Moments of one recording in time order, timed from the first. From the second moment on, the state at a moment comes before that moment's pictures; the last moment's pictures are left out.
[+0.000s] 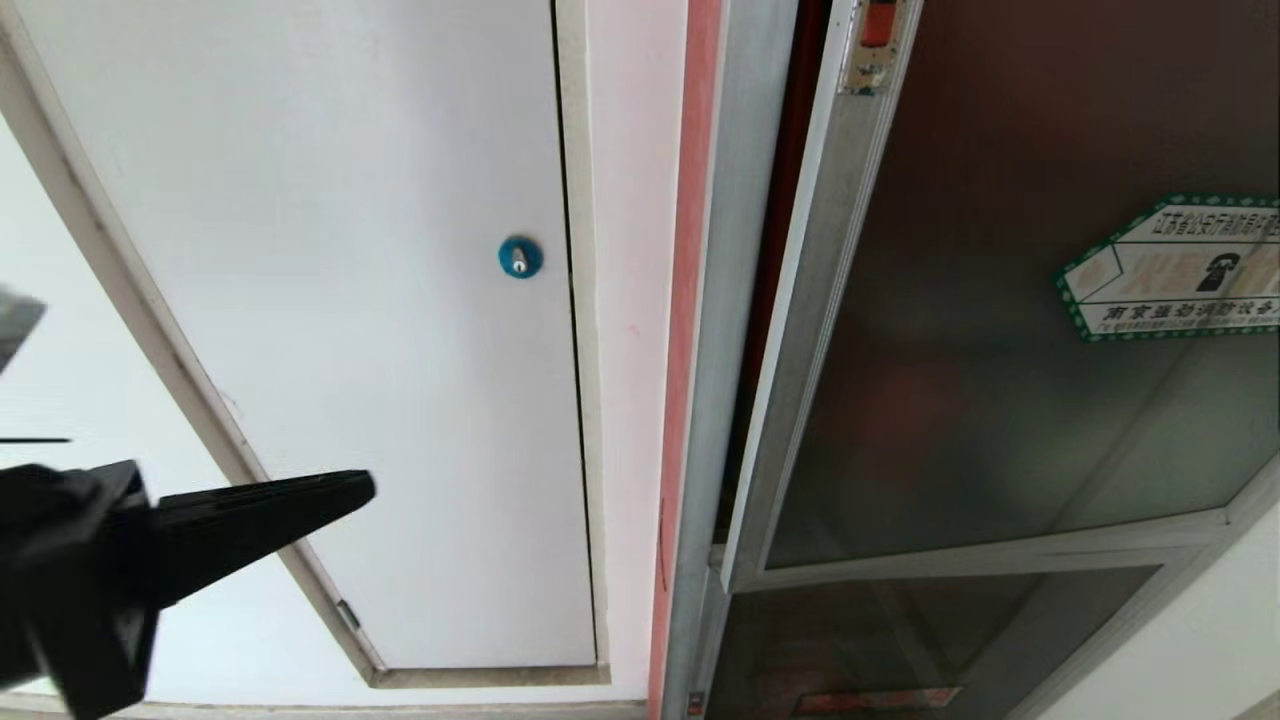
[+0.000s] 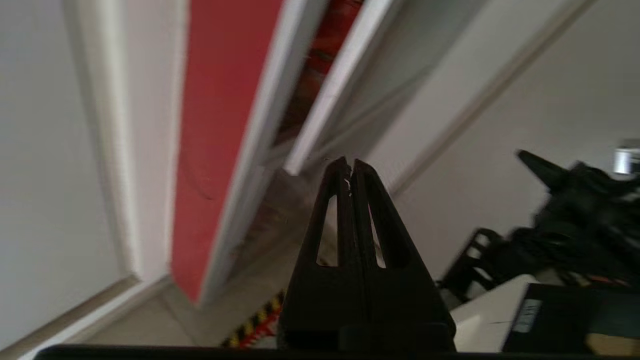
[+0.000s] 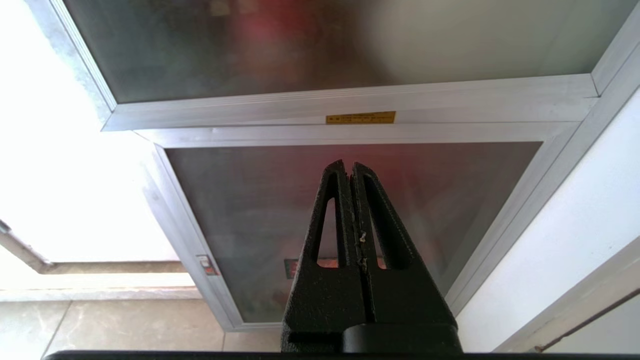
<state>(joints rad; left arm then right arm) -0.44 1.00 -0.64 -0.28 -0.49 -0.28 0.00 0.00 0.00 0.00 -0.02 0.02</state>
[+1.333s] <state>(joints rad) -0.71 1.72 -1.06 -0.58 -0.48 -0.25 0.00 0.00 0.00 0.00 -0.02 0.00</state>
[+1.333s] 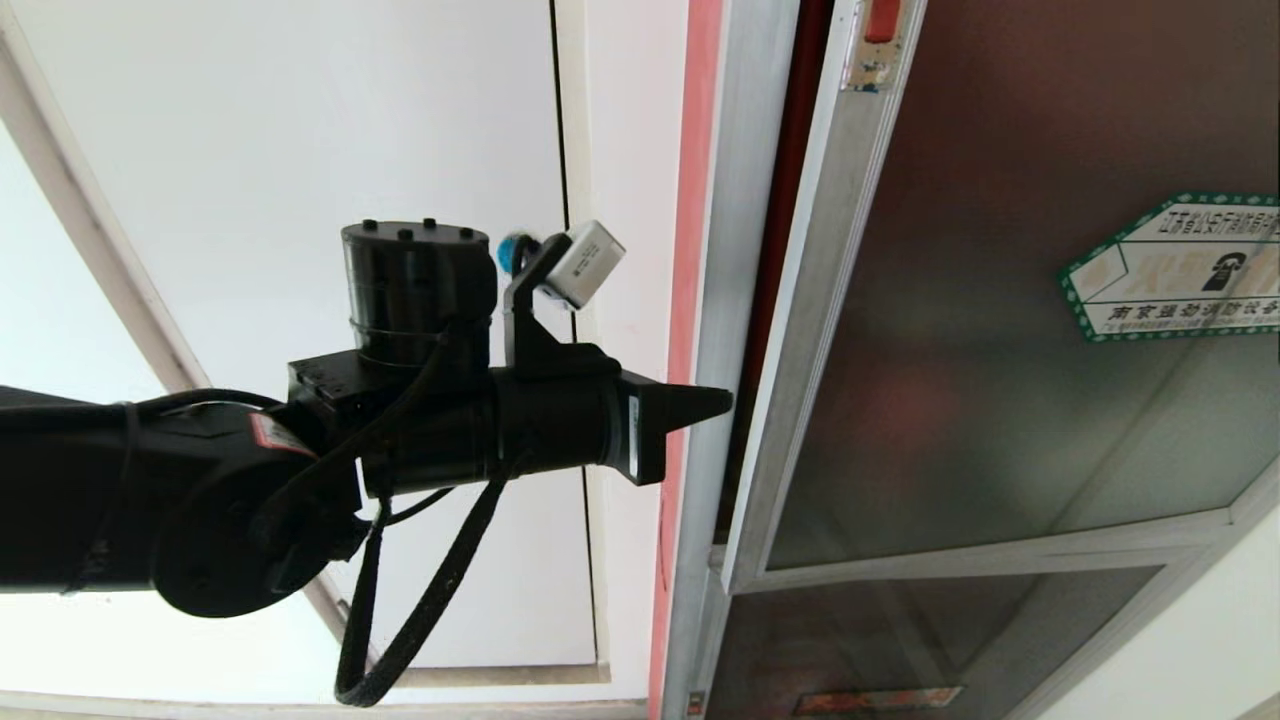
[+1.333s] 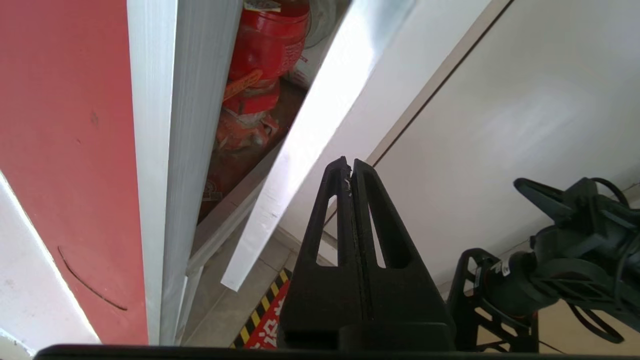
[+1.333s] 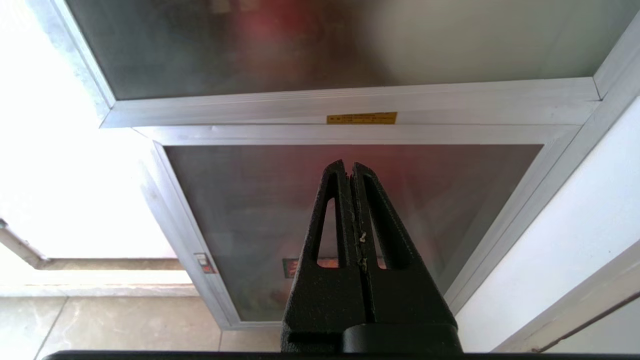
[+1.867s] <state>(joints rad) -0.70 1.84 -1.14 -0.62 -0.47 -0.22 0.00 0.00 0.00 0.01 -0.01 0.00</state>
